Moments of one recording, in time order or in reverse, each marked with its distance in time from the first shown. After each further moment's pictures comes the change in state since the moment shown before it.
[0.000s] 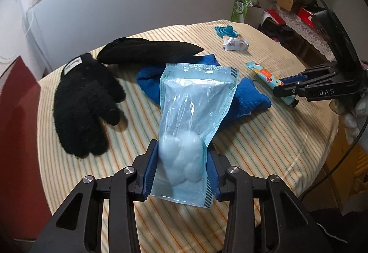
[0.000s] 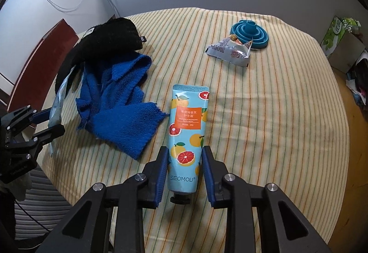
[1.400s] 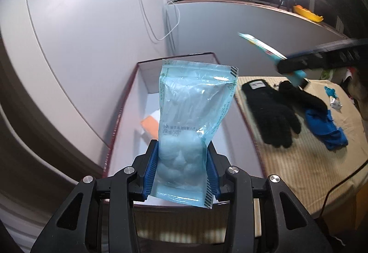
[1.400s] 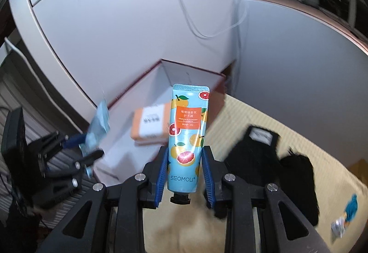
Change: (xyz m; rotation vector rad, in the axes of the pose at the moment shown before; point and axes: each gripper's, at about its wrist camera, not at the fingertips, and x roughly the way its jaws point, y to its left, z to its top) left arm -0.154 0.193 -0.070 -0.325 -0.146 0.474; right arm -0.030 0.314 0.165 -0.442 -0.154 0.316
